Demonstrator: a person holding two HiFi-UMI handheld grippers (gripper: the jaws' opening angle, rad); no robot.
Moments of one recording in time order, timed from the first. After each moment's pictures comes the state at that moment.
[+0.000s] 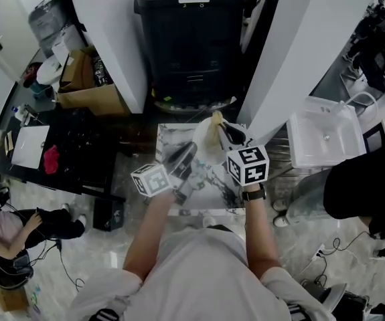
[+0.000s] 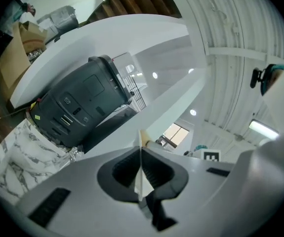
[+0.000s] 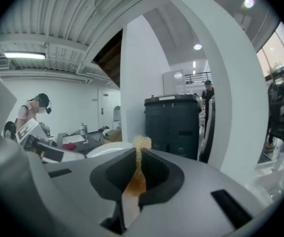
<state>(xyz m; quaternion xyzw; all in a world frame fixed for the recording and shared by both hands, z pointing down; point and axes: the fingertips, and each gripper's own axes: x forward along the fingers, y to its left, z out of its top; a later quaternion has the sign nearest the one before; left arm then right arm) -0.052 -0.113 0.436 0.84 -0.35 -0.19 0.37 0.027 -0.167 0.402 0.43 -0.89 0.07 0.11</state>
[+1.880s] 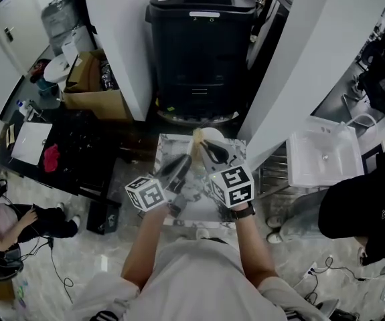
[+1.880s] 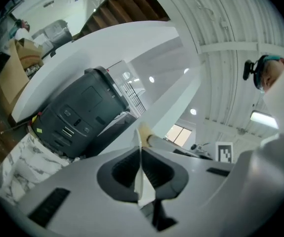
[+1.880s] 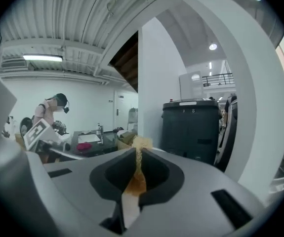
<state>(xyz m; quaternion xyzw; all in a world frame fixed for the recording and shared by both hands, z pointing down) -0.064 -0.105 0.416 0.84 -0.39 -0.19 0.32 -0.027 -0.138 0.378 0.36 -0.93 0.03 0.11</state>
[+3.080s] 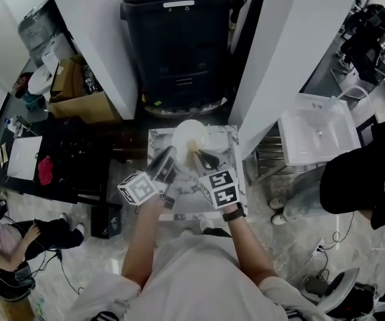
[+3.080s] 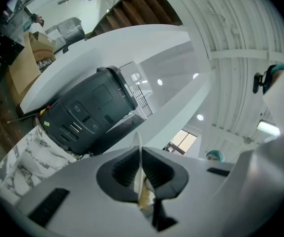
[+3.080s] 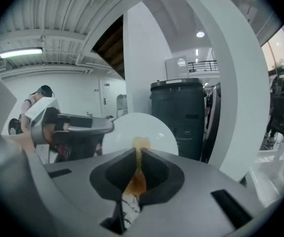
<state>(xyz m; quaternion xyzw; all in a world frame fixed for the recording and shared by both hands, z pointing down) -0.085 -0.119 0.442 0.81 -0.40 -0.21 0.36 -0.008 -0.115 0.465 0.42 -0.89 0.11 0.16</state>
